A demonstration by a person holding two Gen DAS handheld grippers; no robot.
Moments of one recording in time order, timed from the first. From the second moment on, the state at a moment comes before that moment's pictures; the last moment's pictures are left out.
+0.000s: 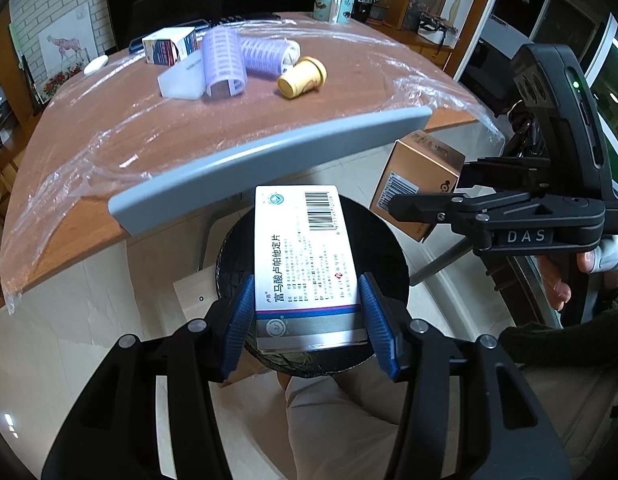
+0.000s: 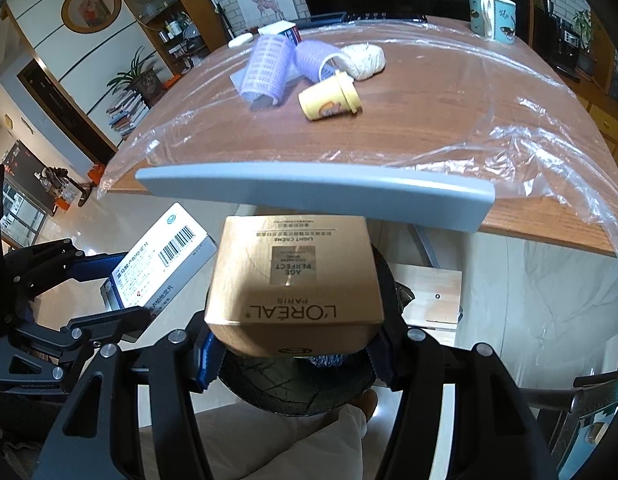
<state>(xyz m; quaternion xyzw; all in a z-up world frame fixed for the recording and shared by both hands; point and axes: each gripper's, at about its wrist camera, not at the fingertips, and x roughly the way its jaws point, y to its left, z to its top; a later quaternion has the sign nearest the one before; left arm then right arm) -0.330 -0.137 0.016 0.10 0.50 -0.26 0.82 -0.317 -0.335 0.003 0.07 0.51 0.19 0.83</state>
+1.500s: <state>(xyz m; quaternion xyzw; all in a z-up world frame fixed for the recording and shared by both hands) -0.291 -0.136 -0.056 0.13 0.55 -0.23 0.79 -0.292 -0.304 -0.054 0.02 0.56 0.17 0.81</state>
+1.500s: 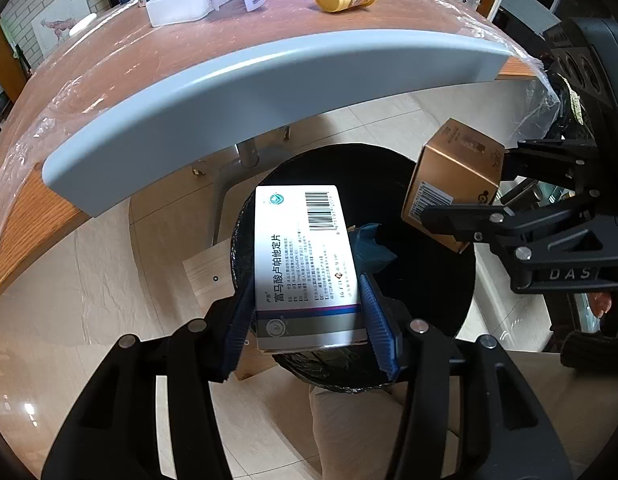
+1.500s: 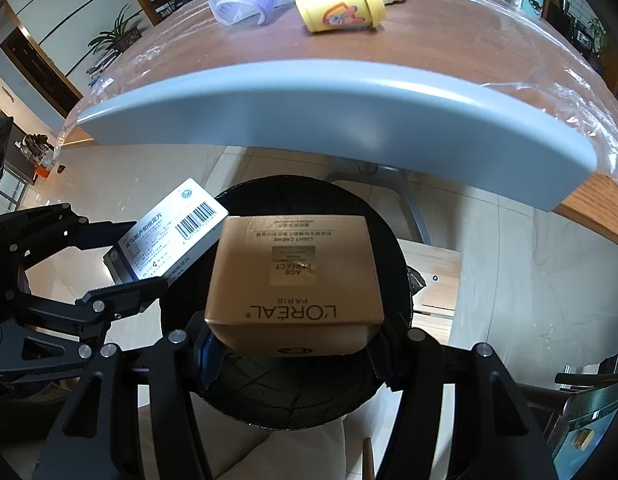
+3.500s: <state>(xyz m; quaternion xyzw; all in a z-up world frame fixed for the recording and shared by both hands) -0.200 -0.134 0.067 0.08 0.42 -0.18 0.88 -0.225 -0.292 0.039 -0.09 0.42 0.14 0.89</state>
